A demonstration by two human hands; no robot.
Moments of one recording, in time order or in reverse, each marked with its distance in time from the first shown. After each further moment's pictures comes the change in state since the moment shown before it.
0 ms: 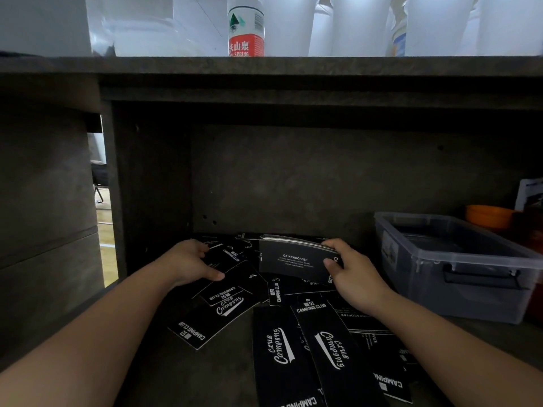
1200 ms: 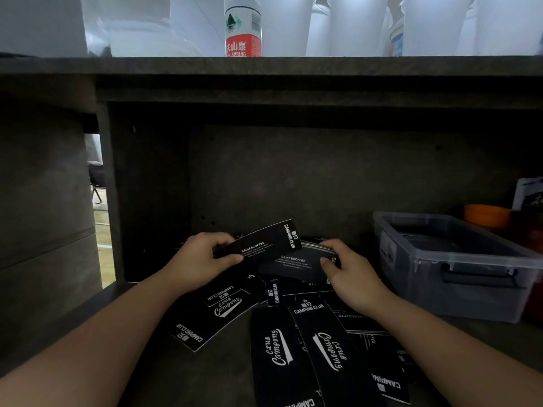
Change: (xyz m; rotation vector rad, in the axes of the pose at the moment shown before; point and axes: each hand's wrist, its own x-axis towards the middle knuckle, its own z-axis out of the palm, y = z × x) left_hand -0.010 0.011 0.013 0.009 0.099 0.553; right_hand -0.002 -0.003 0.000 0.009 0.032 0.002
